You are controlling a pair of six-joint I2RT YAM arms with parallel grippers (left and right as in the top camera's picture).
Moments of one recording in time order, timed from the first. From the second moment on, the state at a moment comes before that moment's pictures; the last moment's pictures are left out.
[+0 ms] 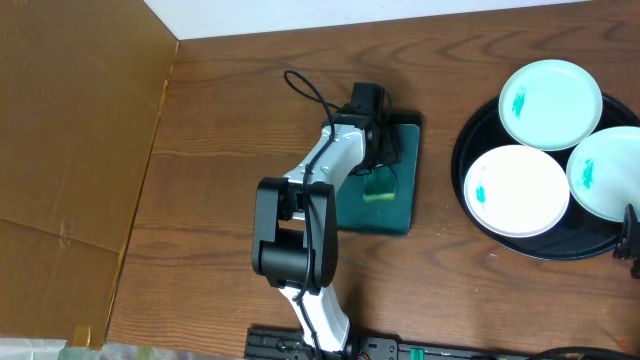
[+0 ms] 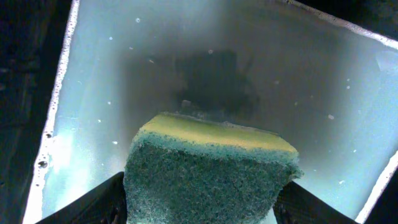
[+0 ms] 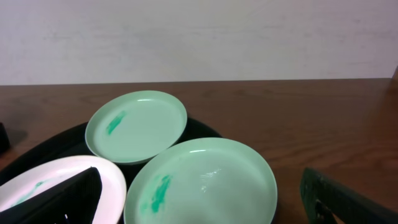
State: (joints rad) left arm -0.14 1.94 1.24 -0.63 -0.08 -0.40; right arm 0.03 0.02 0.01 -0.07 -0.01 0.06
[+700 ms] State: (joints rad) left arm -0.14 1.94 1.24 -0.62 -0.05 -0.40; right arm 0.03 0.02 0.01 -0.07 -0.01 0.06
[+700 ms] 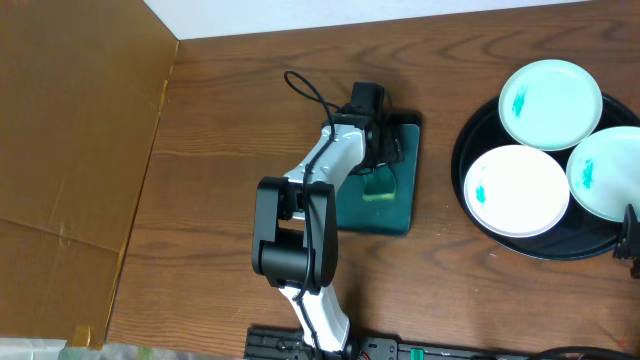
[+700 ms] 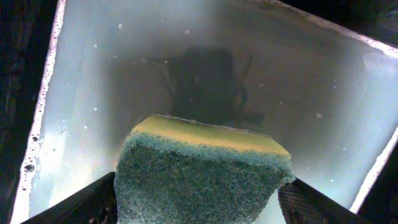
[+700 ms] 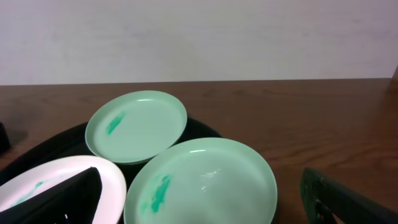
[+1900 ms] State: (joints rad) left arm -0.13 1.95 1.24 -0.81 -0.03 -0.39; right arm 0.03 0.02 0.01 -0.07 -0.01 0.06
